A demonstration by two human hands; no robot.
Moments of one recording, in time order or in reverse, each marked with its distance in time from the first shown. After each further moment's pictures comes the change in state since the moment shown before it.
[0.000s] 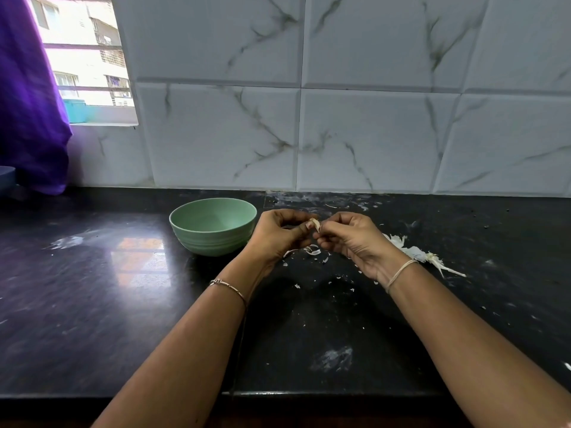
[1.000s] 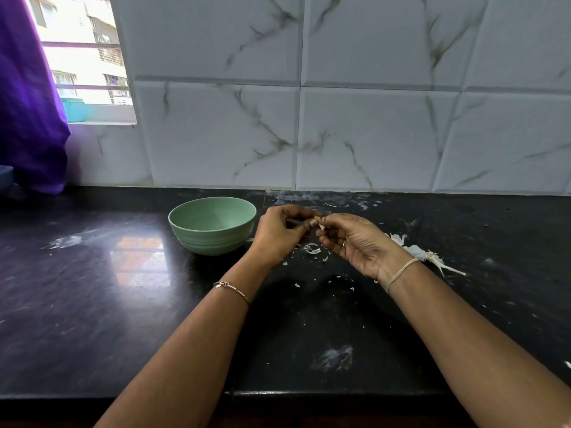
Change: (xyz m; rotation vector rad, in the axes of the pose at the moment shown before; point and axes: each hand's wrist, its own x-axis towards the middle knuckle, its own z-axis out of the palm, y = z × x) left_hand 0.010 -0.007 -0.002 0.283 0.031 0.170; right_hand 0.001 -0.003 -0.002 0.189 -0.058 0.107
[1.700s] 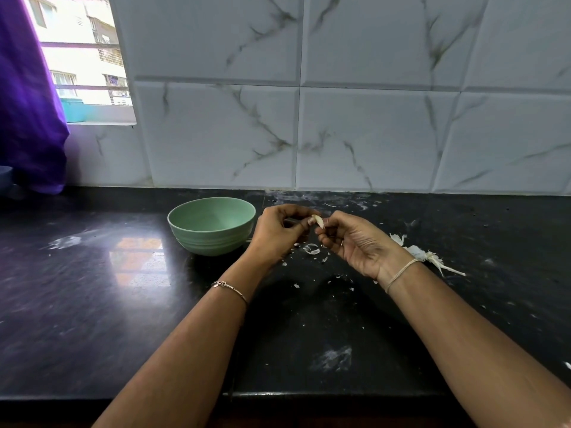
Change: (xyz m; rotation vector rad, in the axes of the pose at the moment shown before) left_hand -0.002 0.002 0.000 -0.037 0.026 0.011; right_hand -0.001 -0.002 -0.001 0.051 -0.022 0.023
